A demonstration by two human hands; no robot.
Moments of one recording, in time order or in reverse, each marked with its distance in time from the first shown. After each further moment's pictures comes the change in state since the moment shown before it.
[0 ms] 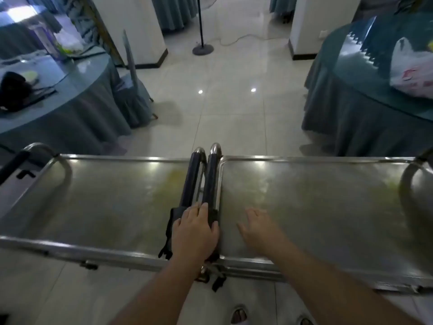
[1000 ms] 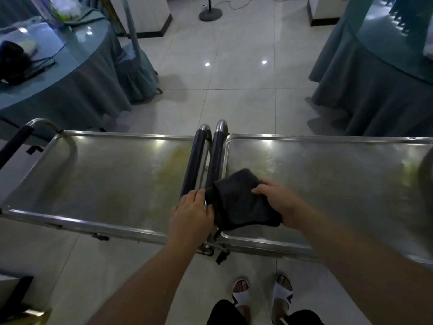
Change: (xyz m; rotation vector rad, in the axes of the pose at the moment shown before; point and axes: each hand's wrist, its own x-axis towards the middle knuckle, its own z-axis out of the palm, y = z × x) left_hand 0.002 -0.017 0.010 -0.072 0.051 0.005; right_hand 0.008 0.005 -0.059 1.142 -0.219 0.227
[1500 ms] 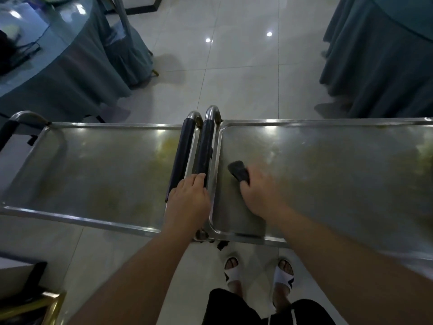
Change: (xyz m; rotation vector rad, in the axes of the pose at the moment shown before) left_hand 0.044 0.025 0.014 0.050 -0.052 0.033; right_hand 0.055 0.029 0.000 -0.701 0.254 -0.364
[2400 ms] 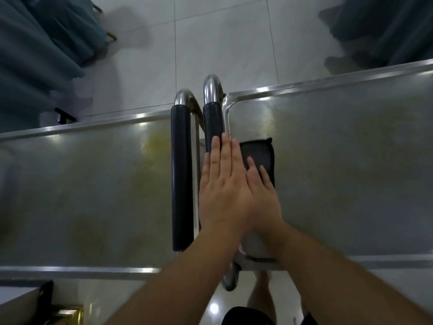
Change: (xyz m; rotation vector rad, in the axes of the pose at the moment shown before) left_hand 0.111 0.007 0.058 0.118 0.000 0.203; right_hand 0.080 0.040 0.166 -0.558 -0.073 -0.071
